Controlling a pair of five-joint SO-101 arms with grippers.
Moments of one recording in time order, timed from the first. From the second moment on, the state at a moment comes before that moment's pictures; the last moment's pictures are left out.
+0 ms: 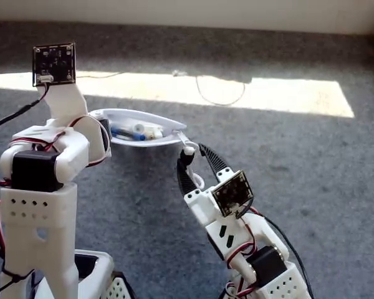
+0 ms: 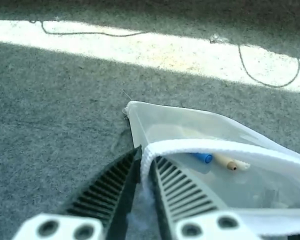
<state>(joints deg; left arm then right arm) -1.8 -40.3 13.7 81.5 15.7 -35.4 -100.7 87.5 30.0 8.5</state>
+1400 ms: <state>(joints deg) -1.8 -40.5 15.7 80.0 15.7 -34.6 -88.2 87.6 20.5 8.5</state>
